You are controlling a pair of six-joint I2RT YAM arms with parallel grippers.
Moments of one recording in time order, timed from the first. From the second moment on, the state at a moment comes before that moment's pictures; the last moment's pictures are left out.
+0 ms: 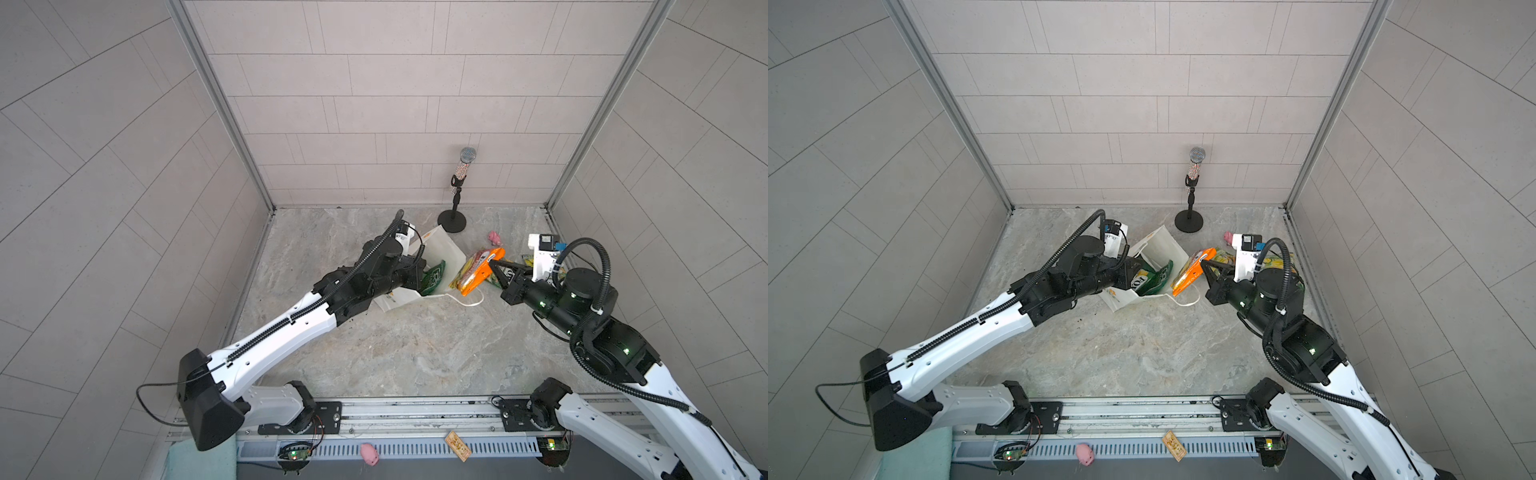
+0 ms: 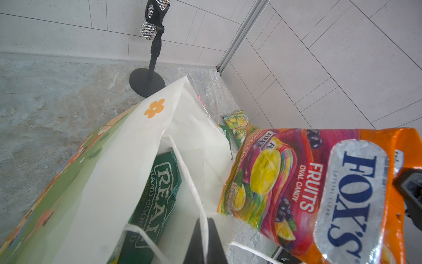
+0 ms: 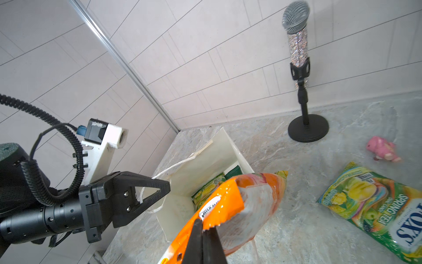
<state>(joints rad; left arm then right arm) -0.84 1.28 1.20 -0.39 -0.01 -0.55 0.55 0.66 0.98 -0.51 0.05 0.54</state>
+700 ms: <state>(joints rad) -0.84 1.28 1.20 -0.39 0.01 -0.55 0.40 0.66 0.90 -0.69 0.29 0.51</state>
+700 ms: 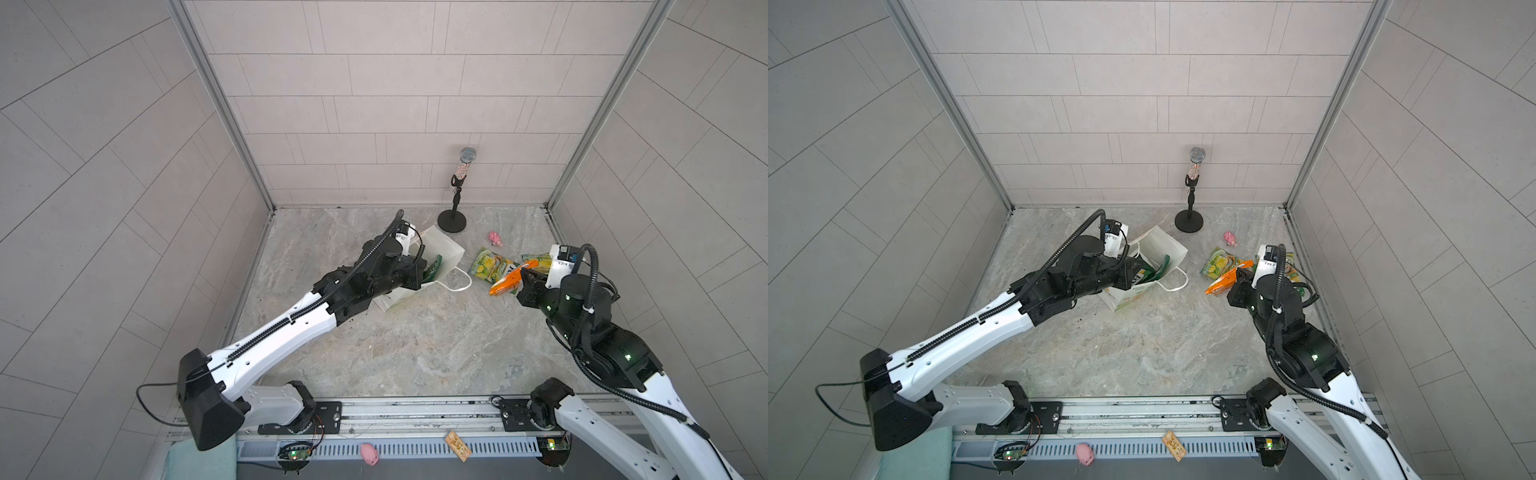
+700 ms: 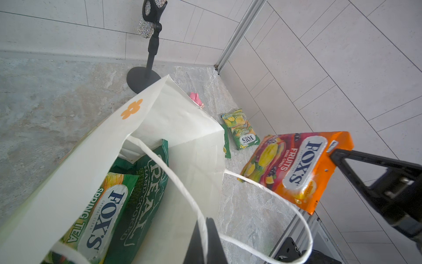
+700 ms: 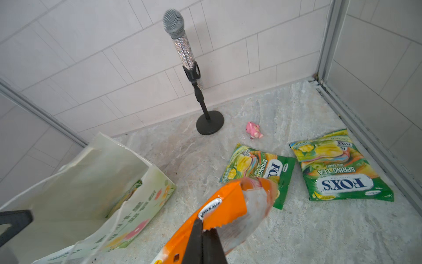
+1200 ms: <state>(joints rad) -0.84 1.27 1.20 -0.39 0.01 -0.55 0.20 0.90 0.66 -0.37 -0.29 0.57</state>
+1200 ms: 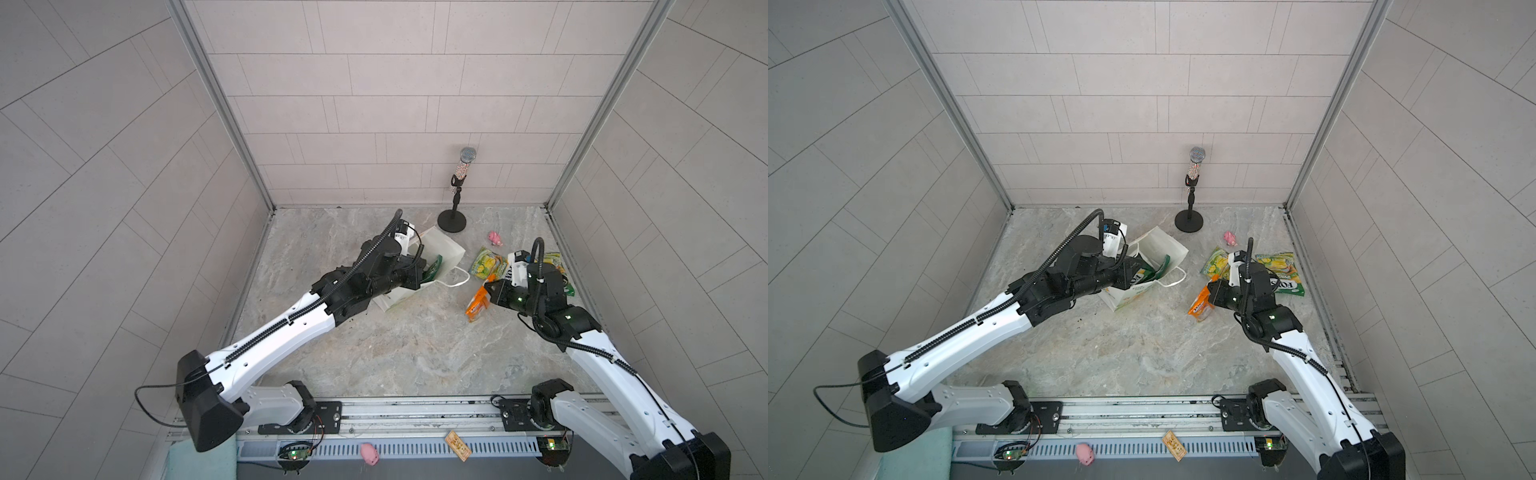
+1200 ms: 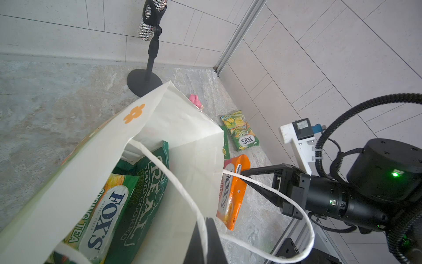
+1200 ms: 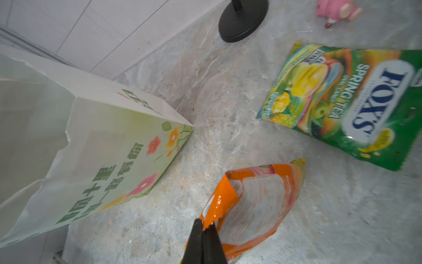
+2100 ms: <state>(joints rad) -0.84 1.27 1.20 -0.39 0.01 -0.55 -0.03 1.06 0.59 -0.50 -0.32 0.37</state>
